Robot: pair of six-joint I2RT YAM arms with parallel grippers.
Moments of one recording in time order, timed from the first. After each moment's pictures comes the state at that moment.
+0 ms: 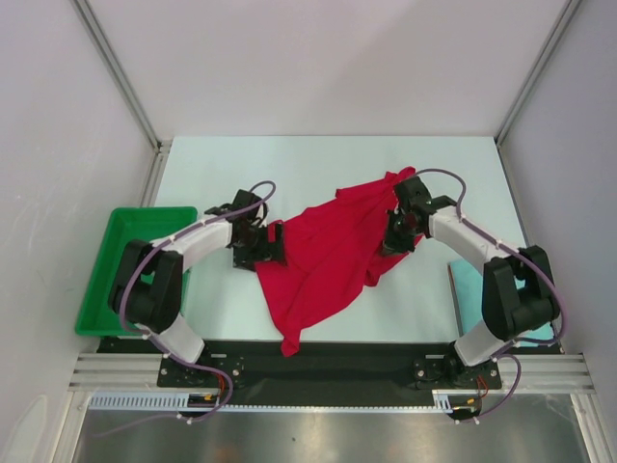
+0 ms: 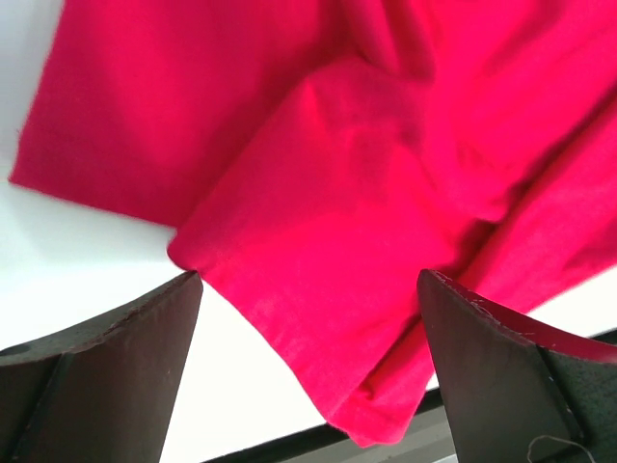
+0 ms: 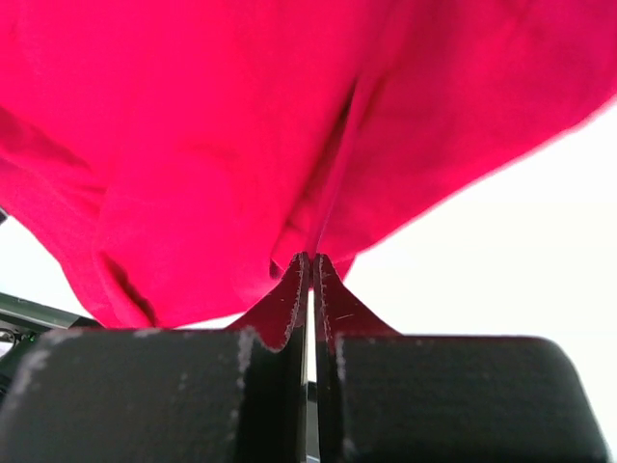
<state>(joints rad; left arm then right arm) -0.36 1.61 0.97 -0.60 0.20 -0.42 0.35 1.60 1.10 -0.67 -0.19 0.54</state>
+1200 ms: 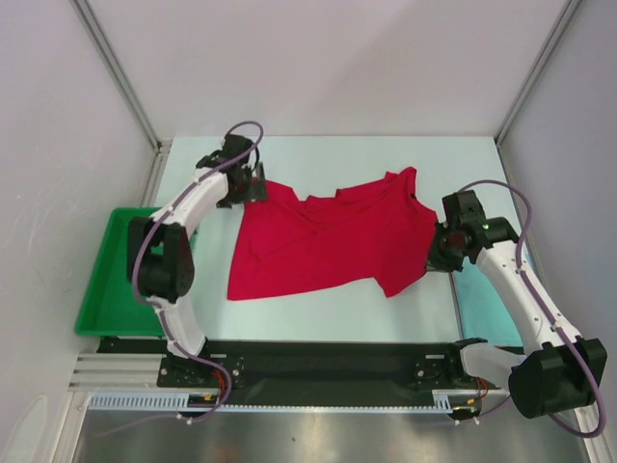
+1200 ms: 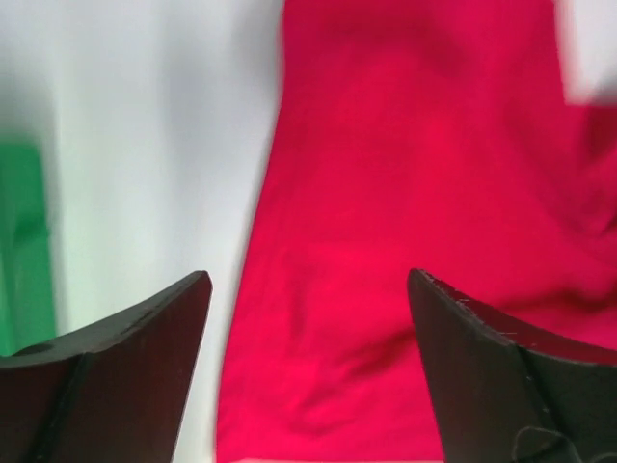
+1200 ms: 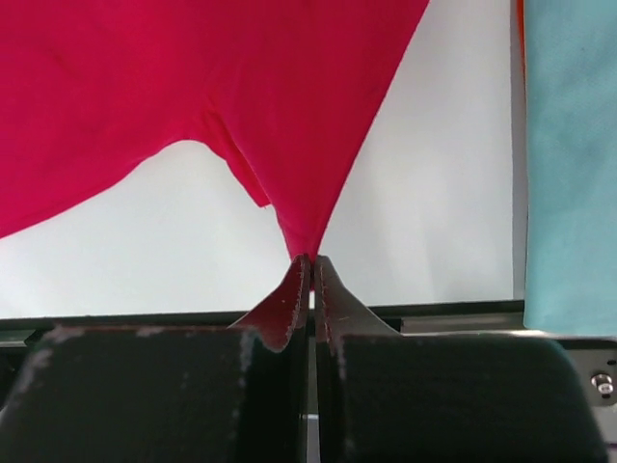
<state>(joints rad) -0.25 1.91 1.61 -0.74 -0.18 -0.37 0.19 1.14 1.02 -1.02 -0.02 0.50</state>
